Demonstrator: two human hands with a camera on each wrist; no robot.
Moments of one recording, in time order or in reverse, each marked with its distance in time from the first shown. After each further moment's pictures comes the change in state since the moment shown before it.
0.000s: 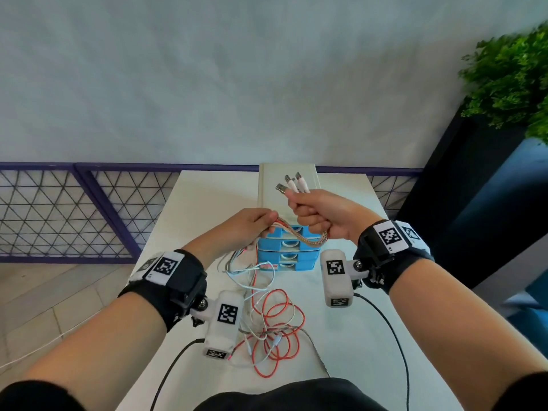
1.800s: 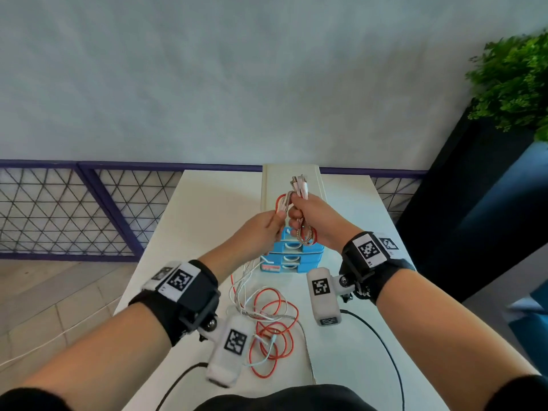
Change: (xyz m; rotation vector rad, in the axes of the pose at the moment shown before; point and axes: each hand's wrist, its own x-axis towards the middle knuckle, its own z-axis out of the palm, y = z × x) left_hand 0.000 0.014 0.024 0.070 0.127 -0.025; right_hand 0.028 0.021 0.018 0.090 0.234 -0.103
